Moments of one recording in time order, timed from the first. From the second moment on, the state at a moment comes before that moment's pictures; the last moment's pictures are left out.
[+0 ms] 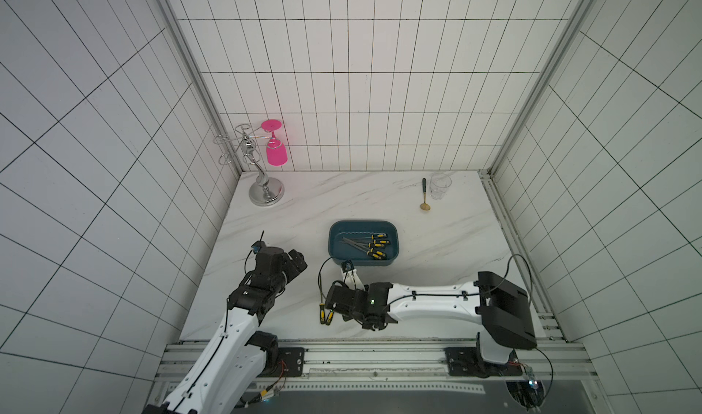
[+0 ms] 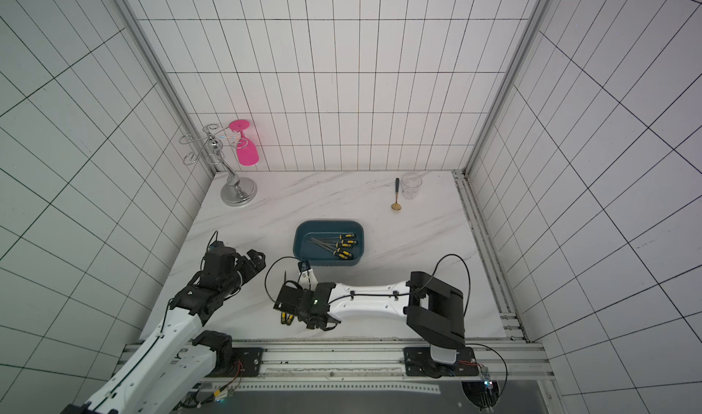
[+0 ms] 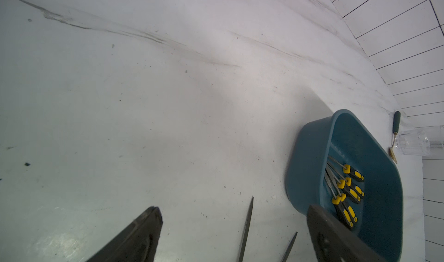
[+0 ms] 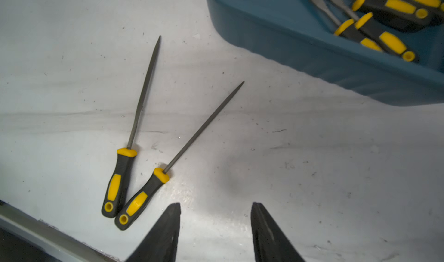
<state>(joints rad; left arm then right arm) -0.20 0.74 0.45 -0.49 -0.05 -0.85 1.47 1.80 1.22 -0.61 0.42 0.92</state>
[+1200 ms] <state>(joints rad) -0.18 0.69 0.46 -0.50 0.03 -0.86 1.51 2.03 1.39 -0.66 0.33 1.01</state>
